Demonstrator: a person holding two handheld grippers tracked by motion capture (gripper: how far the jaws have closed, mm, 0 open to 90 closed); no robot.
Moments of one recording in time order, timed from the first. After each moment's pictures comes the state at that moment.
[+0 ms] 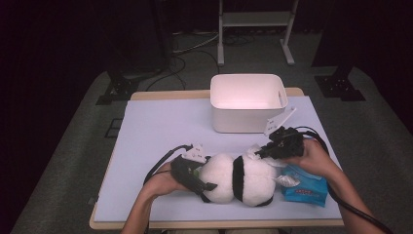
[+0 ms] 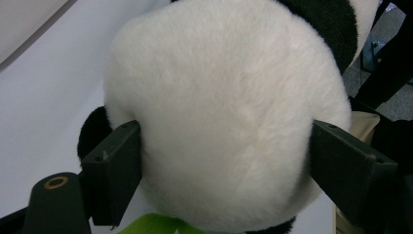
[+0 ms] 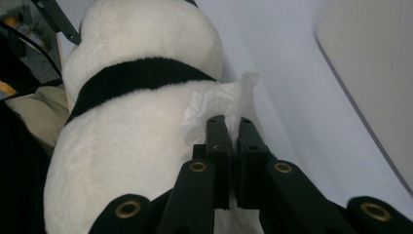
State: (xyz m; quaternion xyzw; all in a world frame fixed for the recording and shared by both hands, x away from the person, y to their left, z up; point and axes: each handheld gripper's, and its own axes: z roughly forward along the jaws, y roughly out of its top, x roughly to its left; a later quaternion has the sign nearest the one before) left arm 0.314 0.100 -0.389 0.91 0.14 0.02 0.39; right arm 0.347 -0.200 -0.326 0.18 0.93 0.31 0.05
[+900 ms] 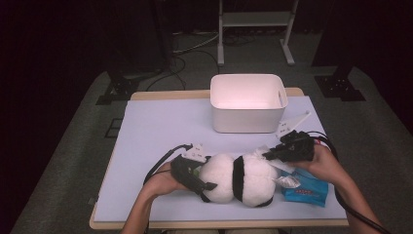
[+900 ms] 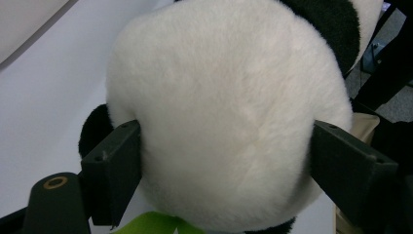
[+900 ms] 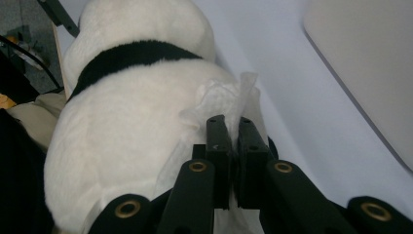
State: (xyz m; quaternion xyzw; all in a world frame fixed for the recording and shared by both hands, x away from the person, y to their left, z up) left arm 0.315 0.100 -0.389 0.91 0.14 0.02 0.39; right arm 0.334 -0.232 -0.333 0.21 0.92 0.34 0.05
